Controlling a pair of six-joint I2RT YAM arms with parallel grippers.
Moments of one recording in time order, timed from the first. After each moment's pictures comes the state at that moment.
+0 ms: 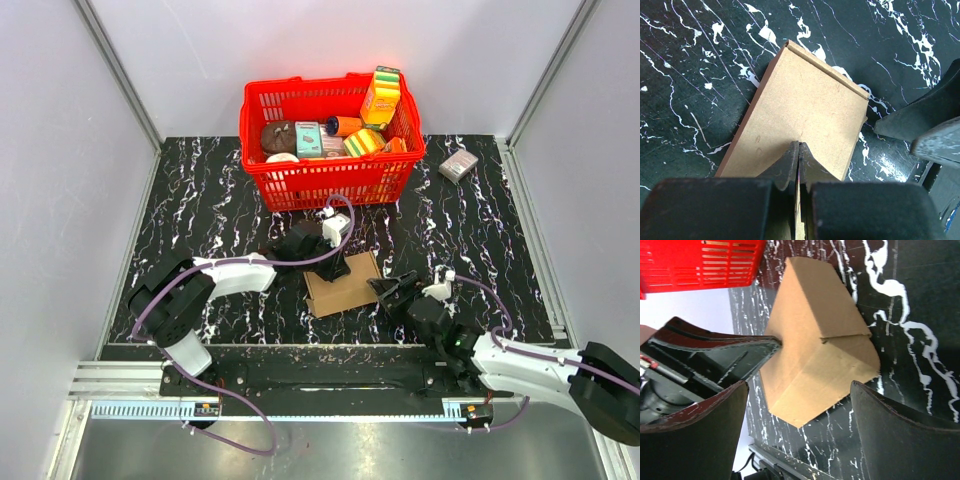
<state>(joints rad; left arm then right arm) -0.78 1.65 0.82 0.24 0.30 -0.28 0.95 0.84 0.05 0.42 0.49 1.47</state>
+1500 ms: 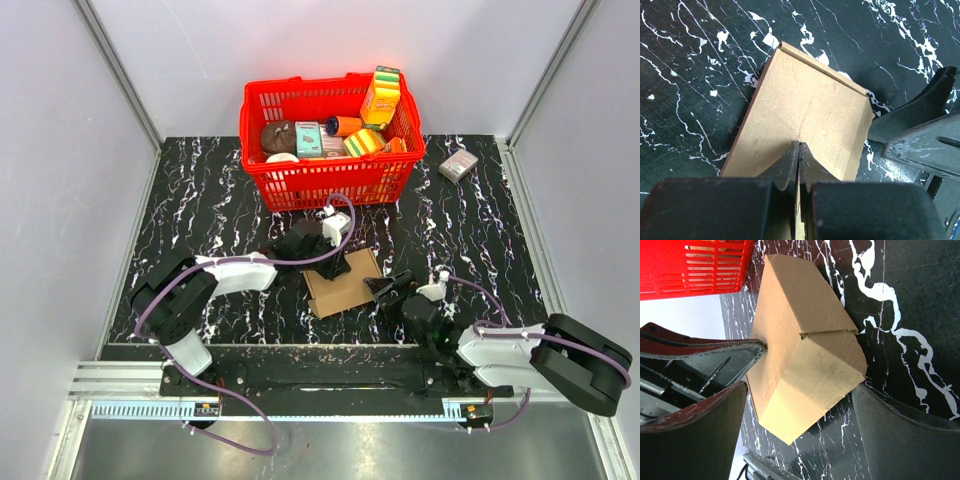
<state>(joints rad) -0.78 1.67 0.82 0.26 0.30 -0.26 0.95 1.14 0.05 0.66 0.51 1.50</state>
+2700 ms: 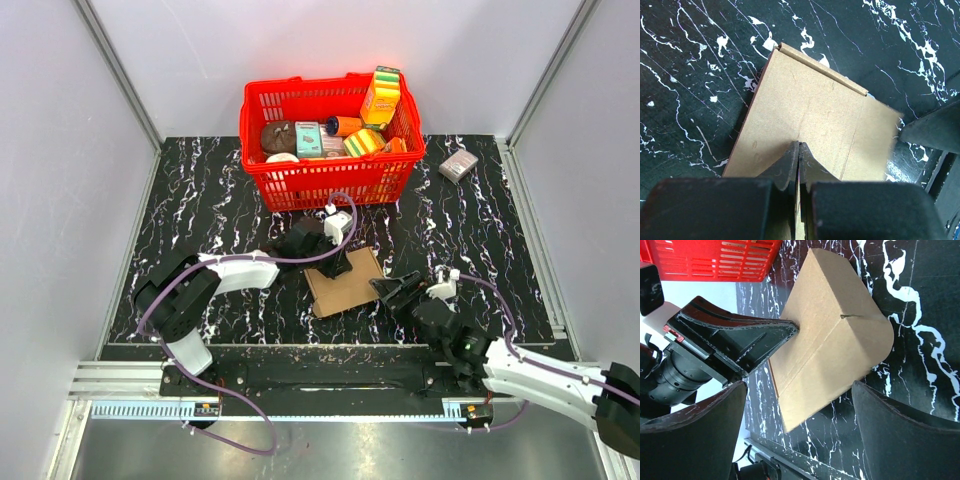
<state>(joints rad) -0.77 1.69 0.84 0.26 0.31 -0.26 0.98 0.66 0.05 0.28 0.51 1.40</state>
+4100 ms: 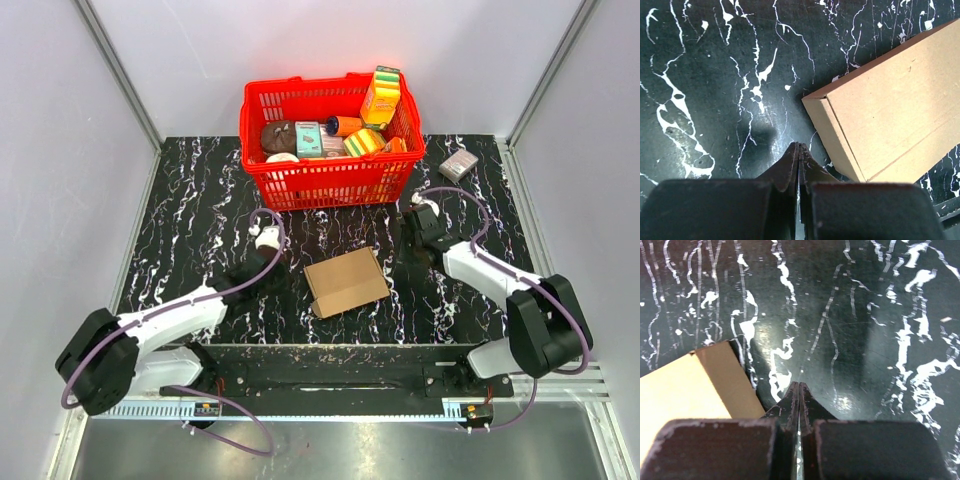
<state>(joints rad) -0.75 1.14 0.52 -0.12 -0.21 -0.67 0.43 1.41 0.80 -0.33 0.16 0.53</state>
